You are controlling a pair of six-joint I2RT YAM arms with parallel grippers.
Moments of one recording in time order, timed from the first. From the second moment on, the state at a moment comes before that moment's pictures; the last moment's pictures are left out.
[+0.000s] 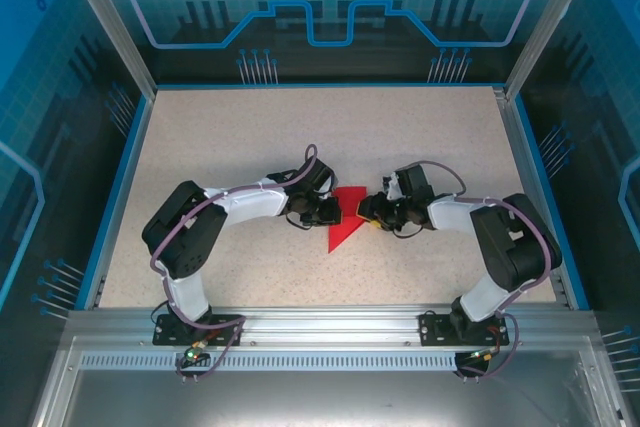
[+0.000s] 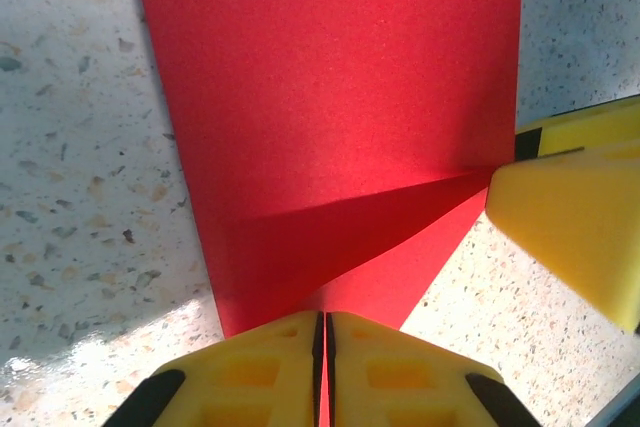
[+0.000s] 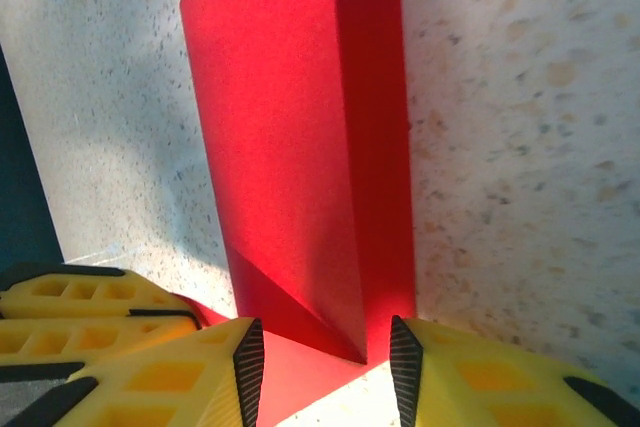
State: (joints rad) left arm -0.67 1.82 1.09 -0.36 0.32 -0.68; right arm 0.36 1.63 0.65 0.02 -0.58 0.81
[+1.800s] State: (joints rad) left arm -1.02 1.82 1.08 -0.49 -0.29 -0.72; right arm 0.43 1.69 0.71 0.03 -0.61 0.81
